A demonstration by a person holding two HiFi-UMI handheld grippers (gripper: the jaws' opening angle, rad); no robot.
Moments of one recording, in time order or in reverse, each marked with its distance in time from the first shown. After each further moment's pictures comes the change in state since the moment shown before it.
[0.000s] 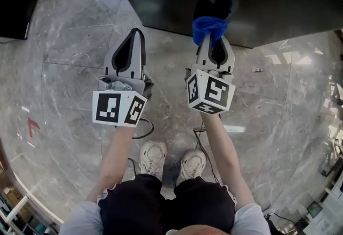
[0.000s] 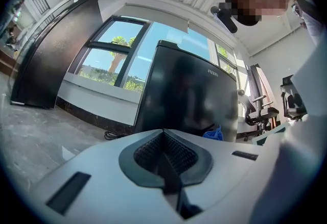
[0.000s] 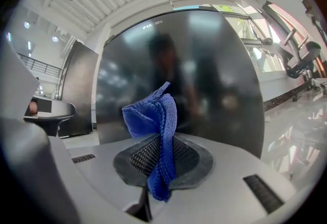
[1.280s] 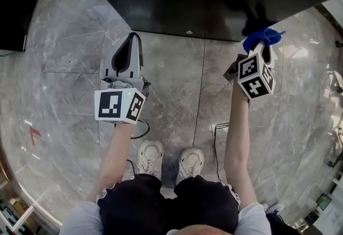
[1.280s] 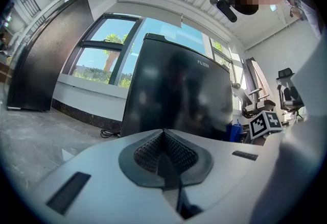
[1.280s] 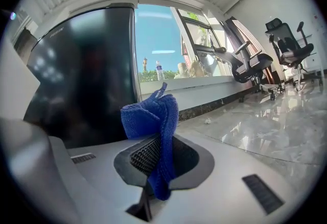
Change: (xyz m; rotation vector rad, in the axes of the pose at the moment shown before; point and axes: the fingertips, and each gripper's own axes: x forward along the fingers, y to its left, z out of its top) left arm 0.006 -0.026 -0.017 0.062 0.048 -0.024; right arm -0.033 -0.227 0.014 0.148 0.022 -0.504
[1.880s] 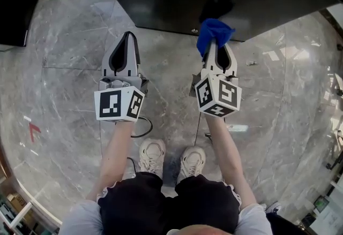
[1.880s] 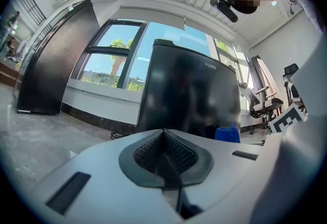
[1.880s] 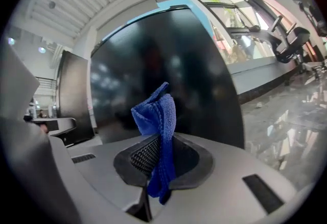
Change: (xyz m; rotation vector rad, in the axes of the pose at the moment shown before) left arm -0.013 0.026 0.000 -0.001 -0.037 0.084; right arm -0.086 0.157 -0.053 -0.030 0.074 0.476
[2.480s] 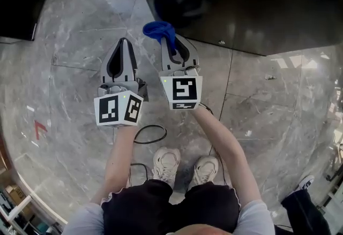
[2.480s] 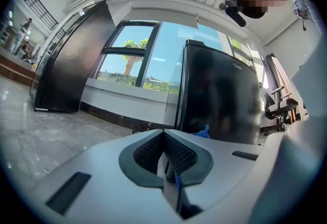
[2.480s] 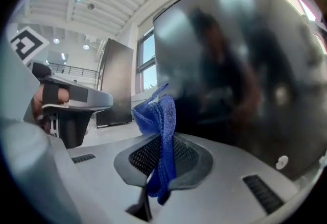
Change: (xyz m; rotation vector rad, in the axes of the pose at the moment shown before) left arm -0.012 0.091 -0.006 -0.034 0.002 0.136; right arm 0.062 0.198 -0.068 -0.240 0.016 0.407
